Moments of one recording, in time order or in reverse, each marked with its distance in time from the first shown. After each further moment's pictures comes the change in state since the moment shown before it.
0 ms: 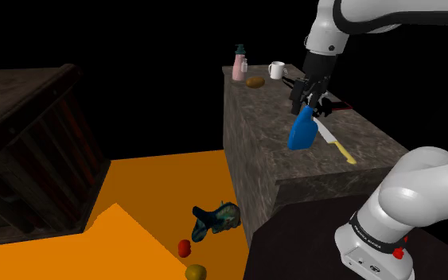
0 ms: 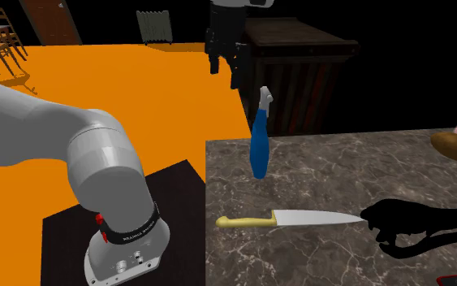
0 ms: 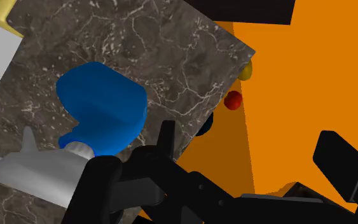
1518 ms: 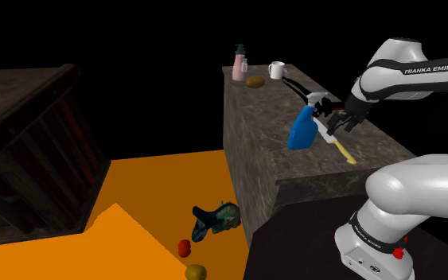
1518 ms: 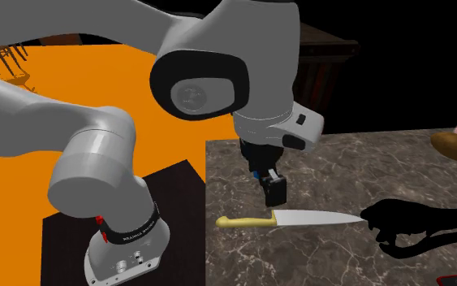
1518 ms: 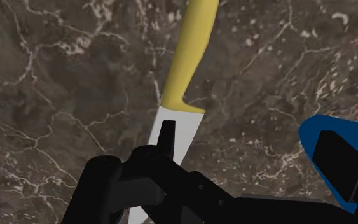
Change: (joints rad) arm -0.367 -0.095 -0.372 -0.447 -0.306 0.510 -0.201
